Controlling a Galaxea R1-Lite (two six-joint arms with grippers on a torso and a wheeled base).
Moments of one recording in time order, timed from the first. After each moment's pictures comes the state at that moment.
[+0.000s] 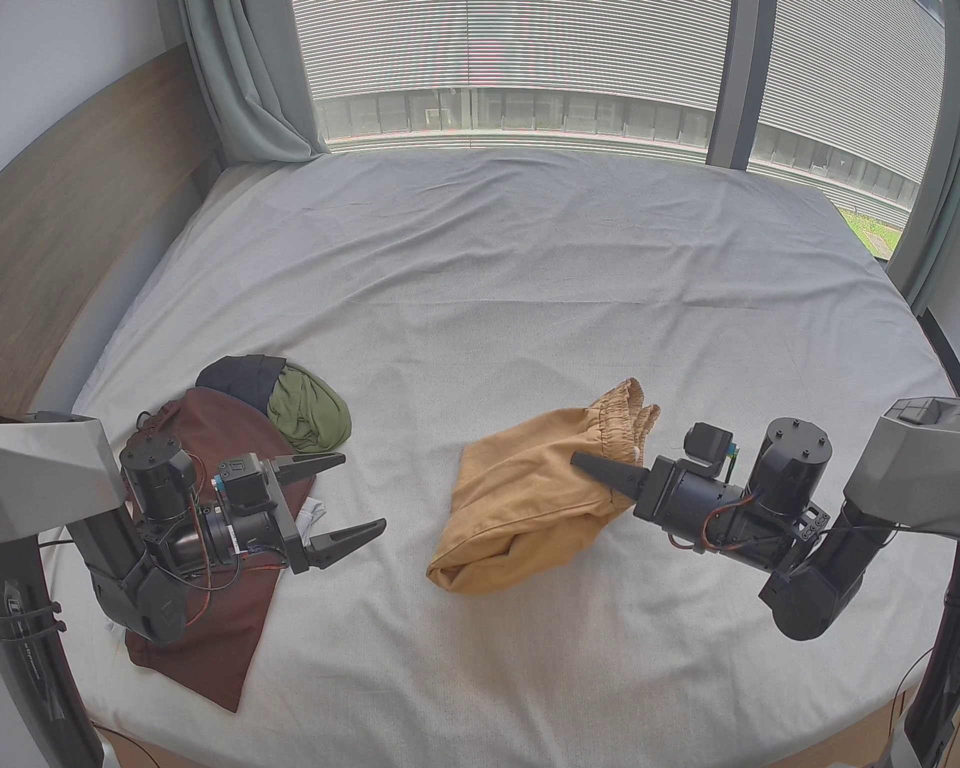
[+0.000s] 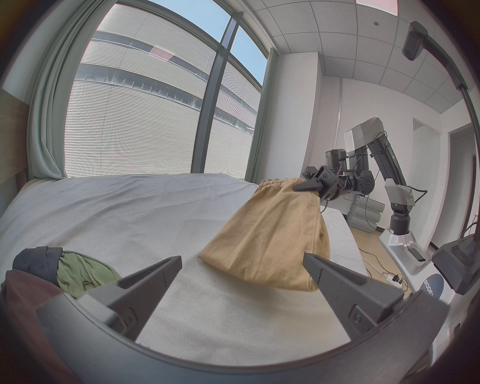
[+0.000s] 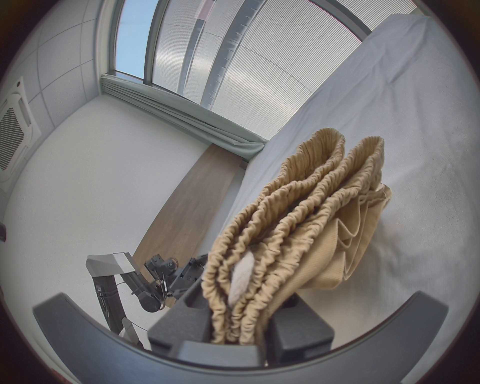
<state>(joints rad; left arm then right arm) -0.13 2.15 -0.49 -1.55 -0.86 0.17 0.46 2.13 -0.58 -1.54 0.46 0.75</state>
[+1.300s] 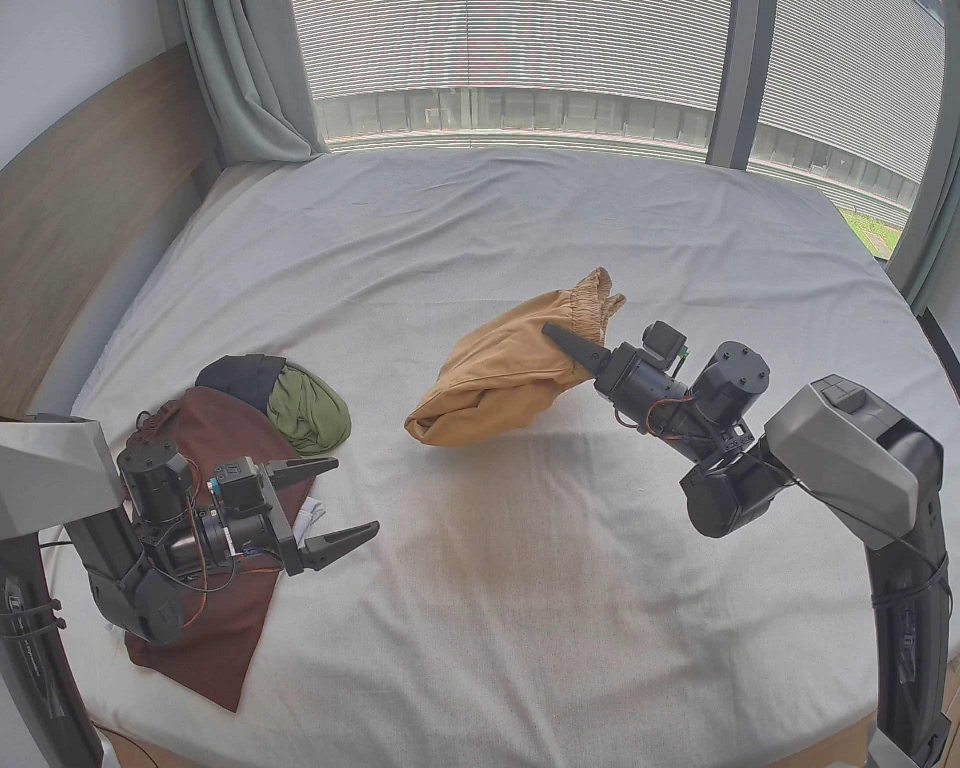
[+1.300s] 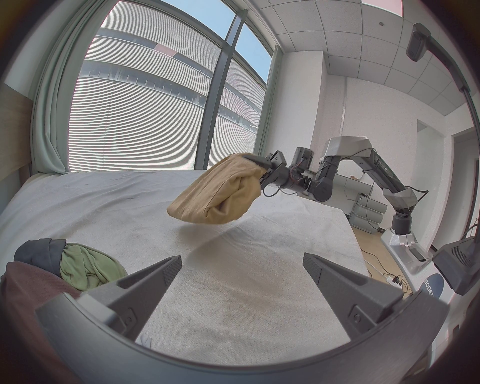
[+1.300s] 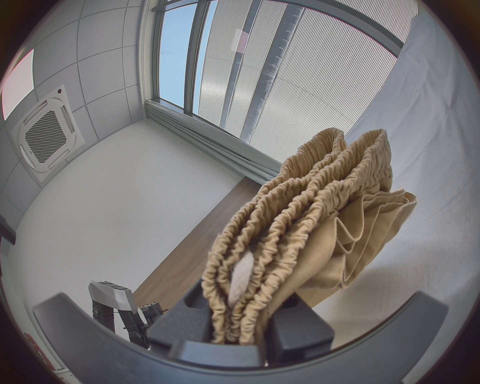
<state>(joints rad) -0.11 2.16 -0.48 -1.55 -0.86 0.17 0.37 2.47 -1.34 -1.53 0.58 0.88</state>
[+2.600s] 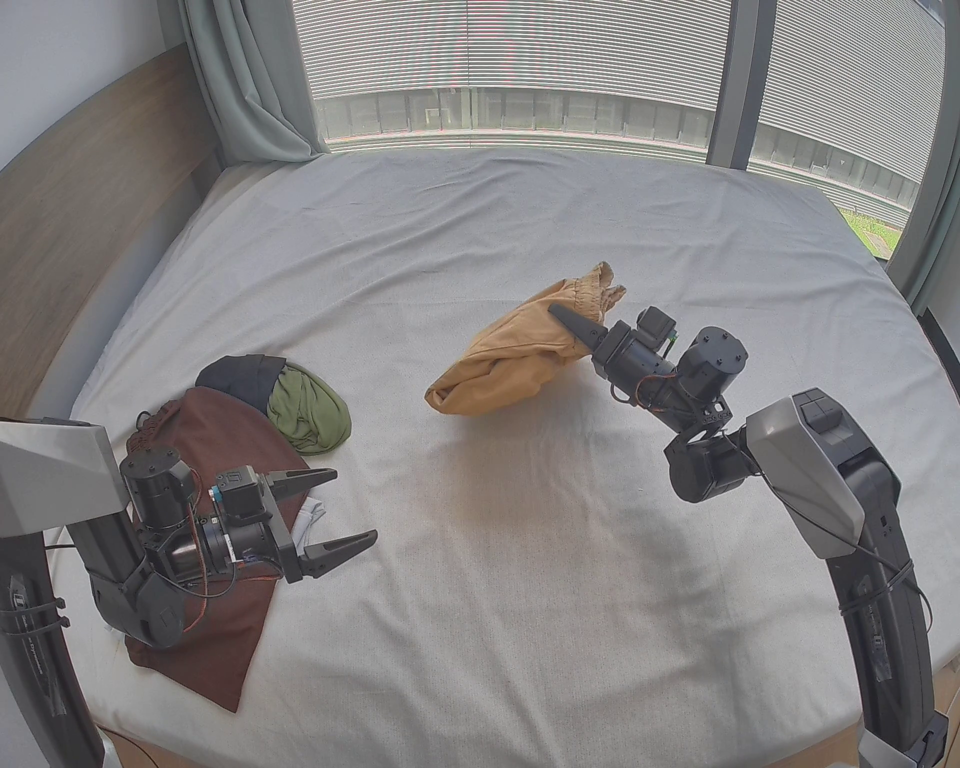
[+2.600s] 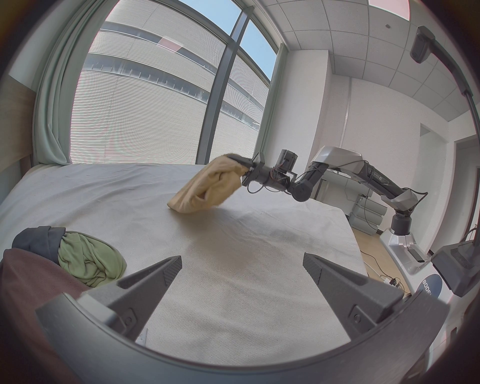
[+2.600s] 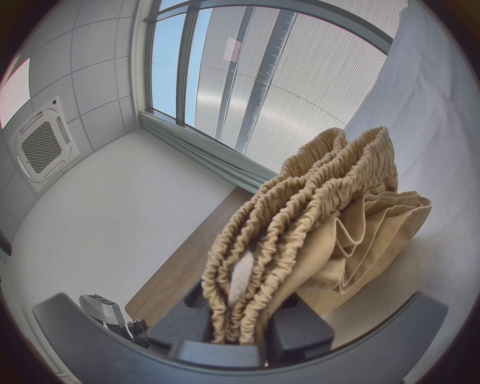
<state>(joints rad) -0.11 2.19 -0.46 -1.55 -0.86 0.16 0.31 2.67 -1.78 -1.34 0.58 0.96</state>
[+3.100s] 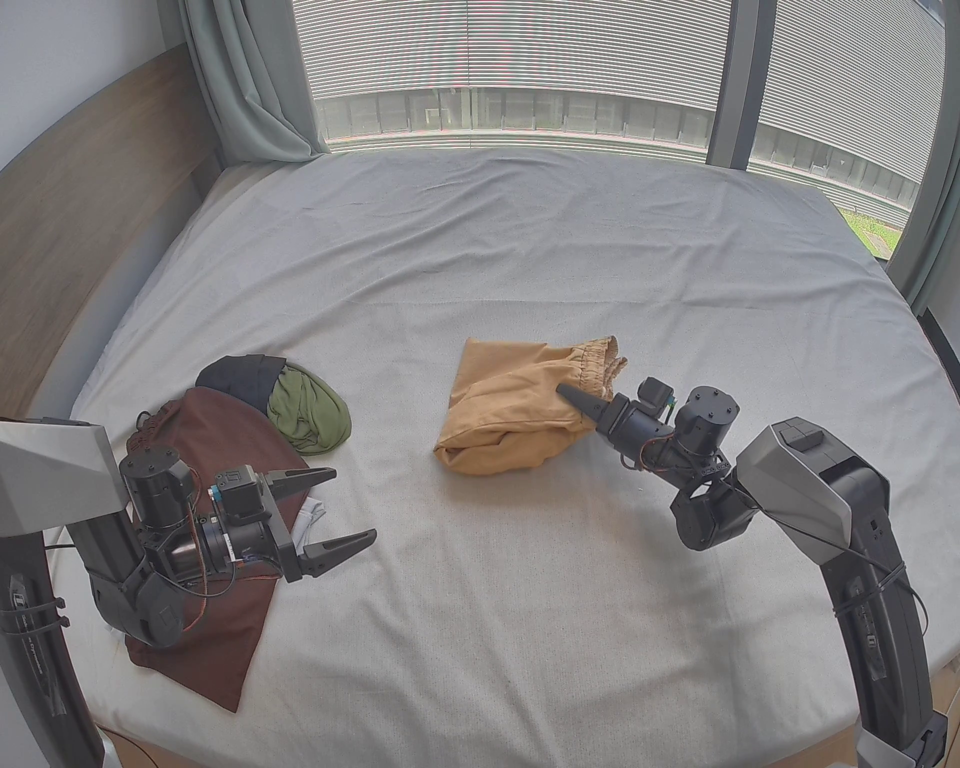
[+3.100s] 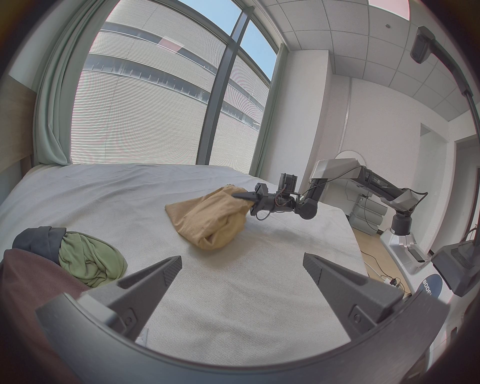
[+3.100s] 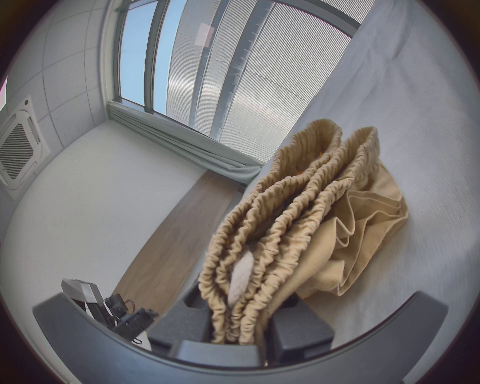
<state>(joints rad) -0.10 2.19 -0.47 -1.55 -0.86 0.16 0.28 2.73 -1.57 -1.38 0.58 0.90</state>
